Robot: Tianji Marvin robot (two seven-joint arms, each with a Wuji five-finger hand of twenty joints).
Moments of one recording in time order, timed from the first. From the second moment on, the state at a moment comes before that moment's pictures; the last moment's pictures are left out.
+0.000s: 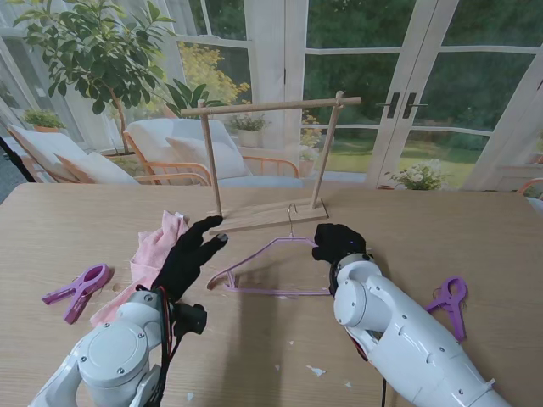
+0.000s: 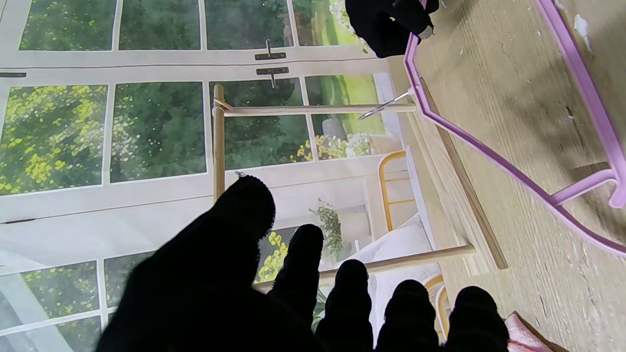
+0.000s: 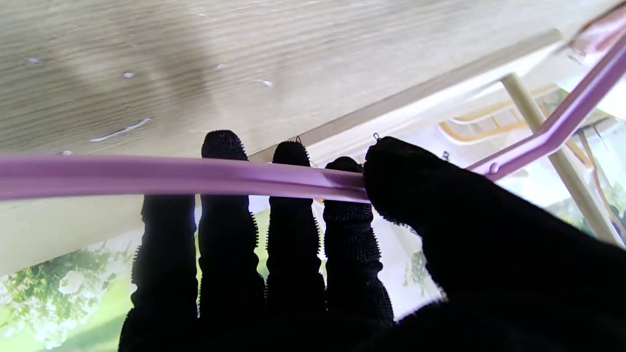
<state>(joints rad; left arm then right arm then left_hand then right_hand) 1.83 -1.21 -1.25 -2.09 -0.12 0.36 0.19 -1.30 -1.17 0.94 -1.39 -0.62 0.40 -0.19 0.77 -0.17 0.45 -0.08 0.24 0.12 0.34 0.28 0.13 0.11 0.06 0.33 0.03 0.14 -0.01 0.10 -0.06 0.22 0.02 0.22 0.49 -0.64 1.11 -0.15 0.67 -0.07 1.09 0.77 0.87 0.02 0.69 0.35 0.81 0.14 0.69 0.41 0.46 0.19 1.07 0.26</state>
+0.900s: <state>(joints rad) 1.83 -1.21 -1.26 -2.09 -0.12 0.36 0.19 -1.44 -1.23 1.11 -1.58 -0.11 0.35 -0.26 0.77 -0.17 0.45 -0.08 0.24 0.12 0.34 0.28 0.13 0.11 0.07 0.33 0.03 0.14 -0.01 0.10 -0.06 0.22 0.02 0.22 0.61 -0.54 0.95 -0.13 0.56 -0.14 1.03 0.80 0.84 0.06 1.16 0.60 0.91 0.13 1.39 0.67 0.79 0.16 1.75 0.26</state>
